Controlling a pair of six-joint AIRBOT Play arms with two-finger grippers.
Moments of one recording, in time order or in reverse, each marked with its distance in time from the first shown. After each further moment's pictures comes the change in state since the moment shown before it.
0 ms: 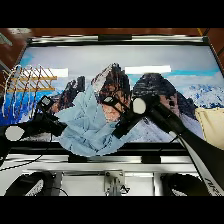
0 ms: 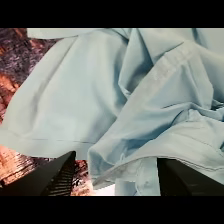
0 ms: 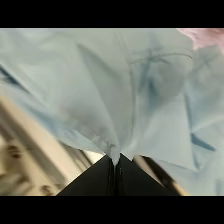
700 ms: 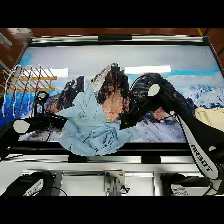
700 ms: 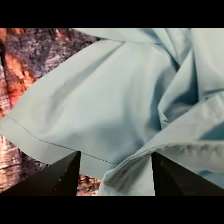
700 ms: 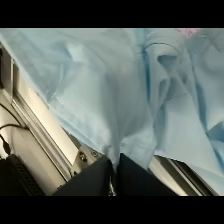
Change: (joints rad) left arm 0.042 -0.167 0.004 -0.056 0.156 -0.193; right arm -0.270 -0.237 0.021 0.306 0.156 0.008
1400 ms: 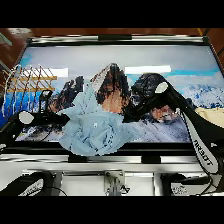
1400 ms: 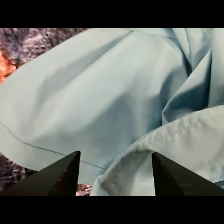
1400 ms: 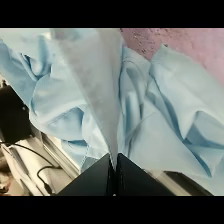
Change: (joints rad) left arm 0.025 -0.156 0.100 -0.015 -0.080 -0.071; right arm -0.101 -0.019 0.000 0.060 -0.047 0.162
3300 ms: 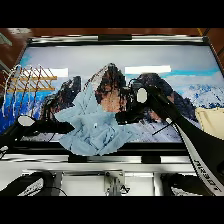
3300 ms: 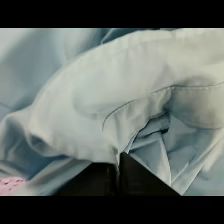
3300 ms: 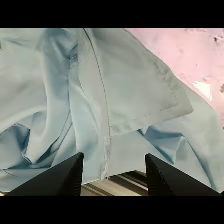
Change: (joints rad) left arm 0.024 -0.024 -0.101 -0.311 -0.164 0.043; right arm 0.293 0.128 0.039 -0.484 -0.148 0.337
